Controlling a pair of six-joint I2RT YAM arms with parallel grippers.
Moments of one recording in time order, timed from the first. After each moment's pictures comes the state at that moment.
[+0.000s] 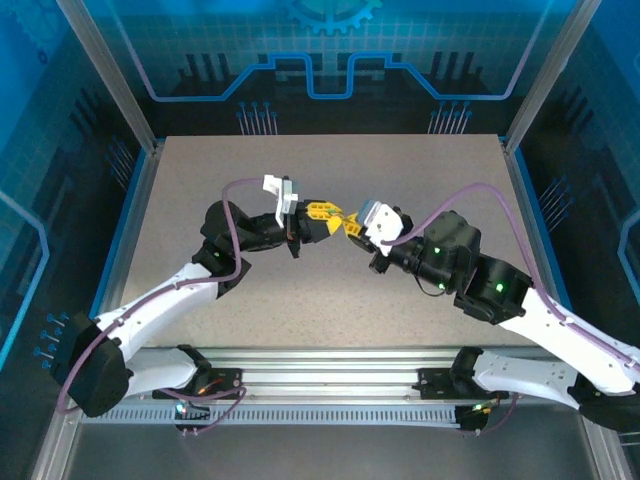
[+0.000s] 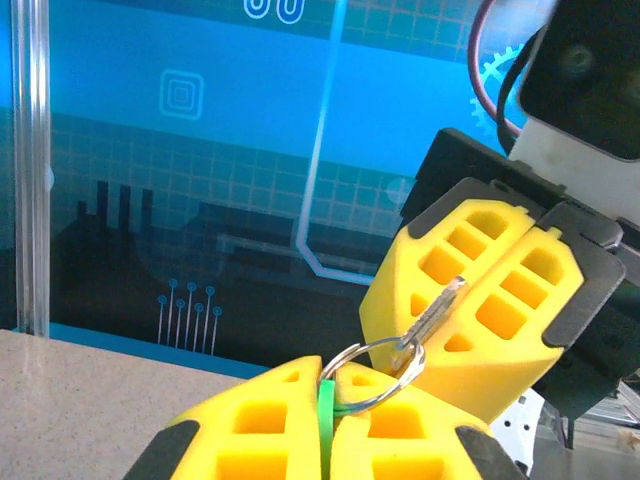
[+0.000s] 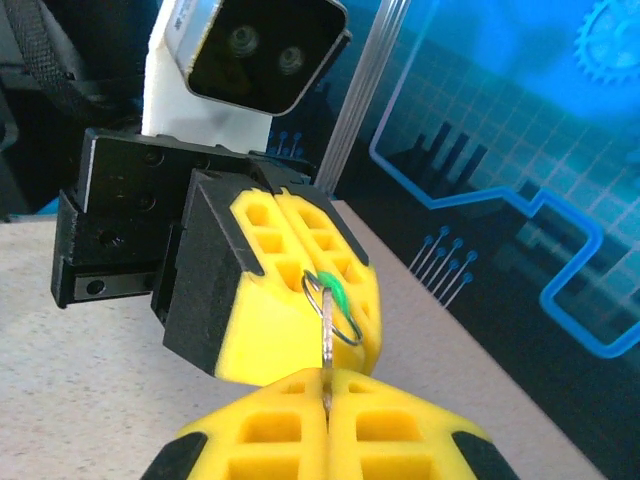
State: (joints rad) left arm -0.59 1.20 0.84 0.69 0.77 -0.40; right arm 0.99 0.93 1.15 -0.39 0.13 -0.36
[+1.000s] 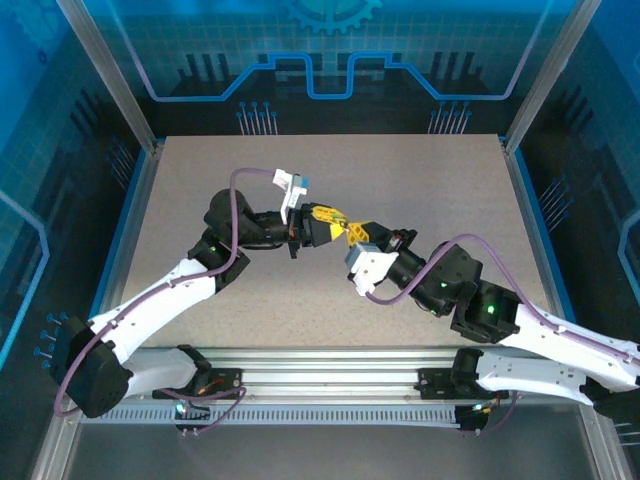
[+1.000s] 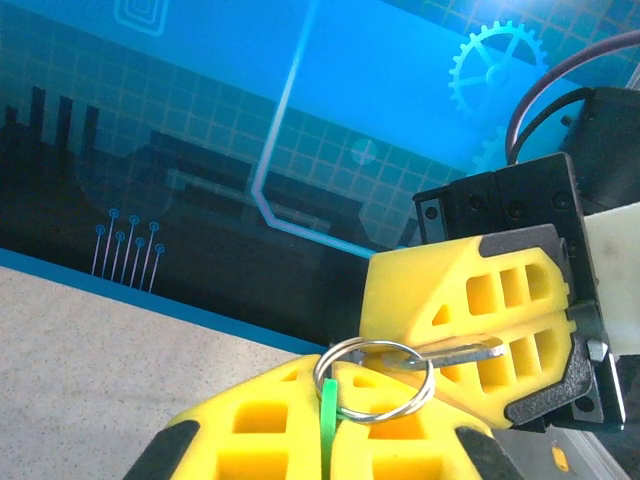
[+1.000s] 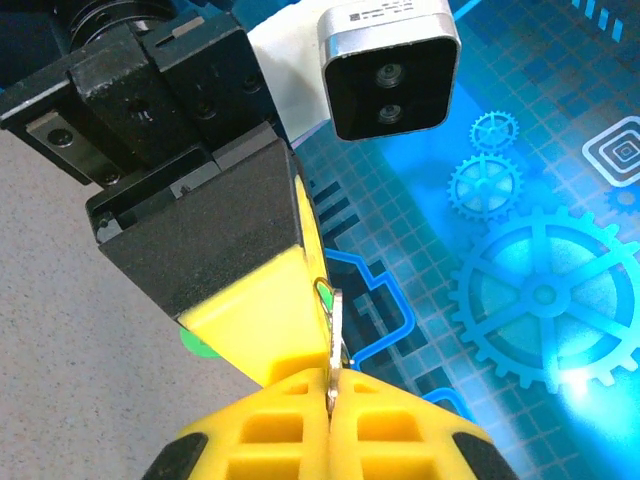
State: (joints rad) left arm -0.59 1.20 0.92 0.47 0.86 -0.48; right arm 1.14 0.84 0.94 -0.10 0.38 -0.92
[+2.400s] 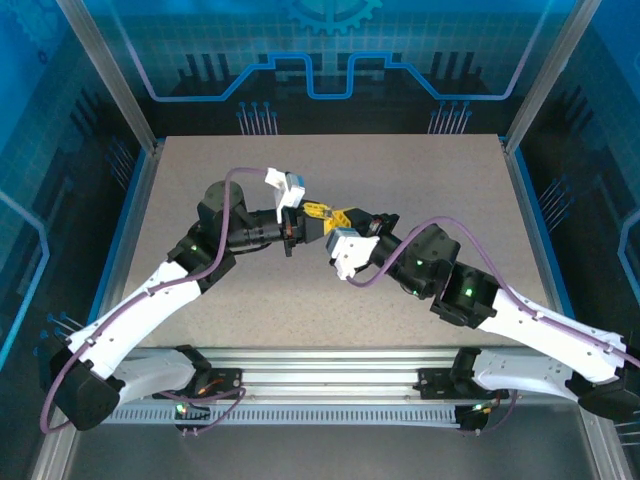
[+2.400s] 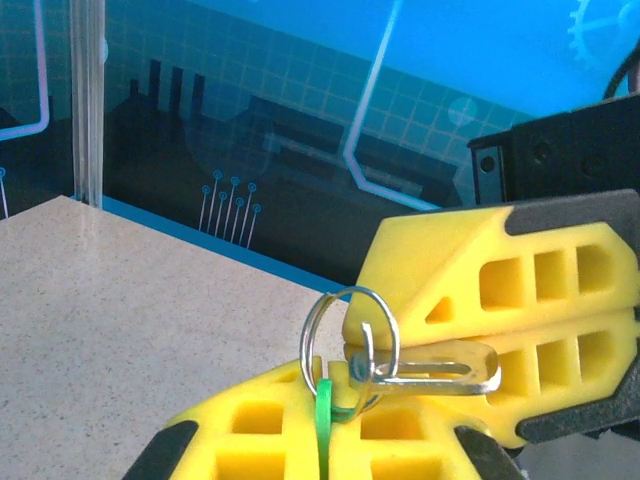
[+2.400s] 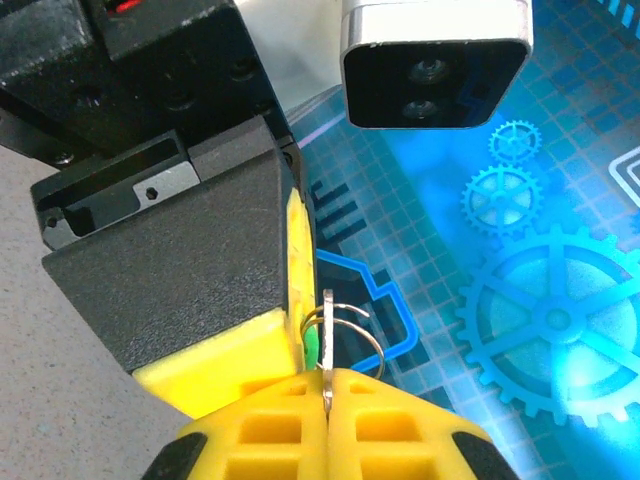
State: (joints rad) left arm -0.60 1.12 1.01 0.07 0.71 -0.24; right arm 1.04 0.99 1.02 -0.08 0.26 -0.95
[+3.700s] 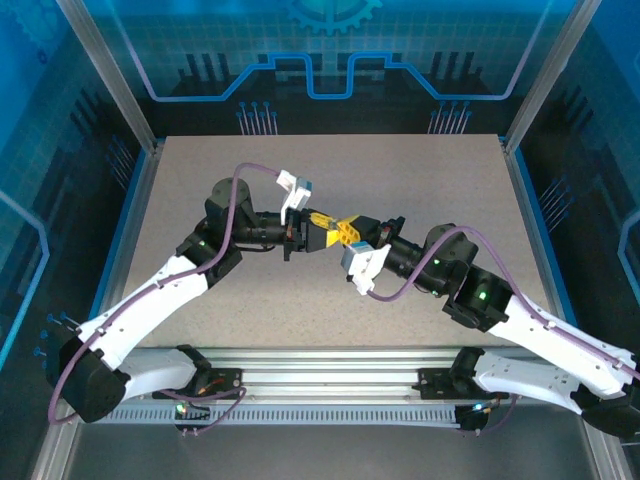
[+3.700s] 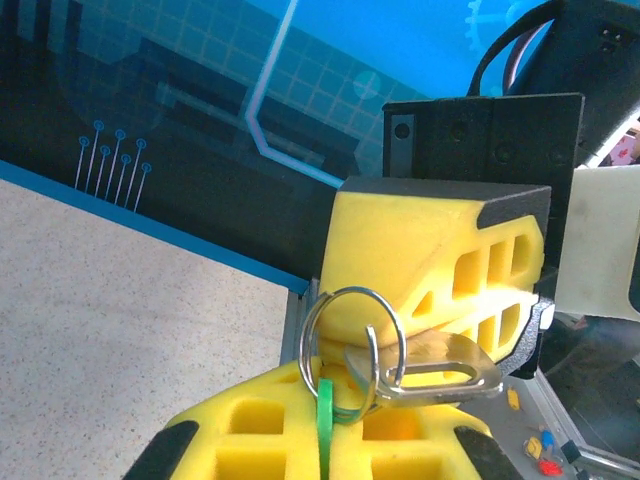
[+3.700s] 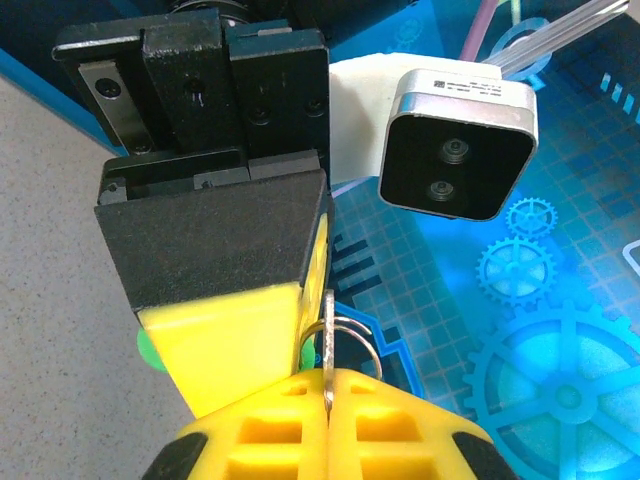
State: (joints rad) left arm -0.59 1.17 1.01 0.13 0.95 -0.41; right arm 0.96 0.91 0.95 -0.09 0.02 -1.05
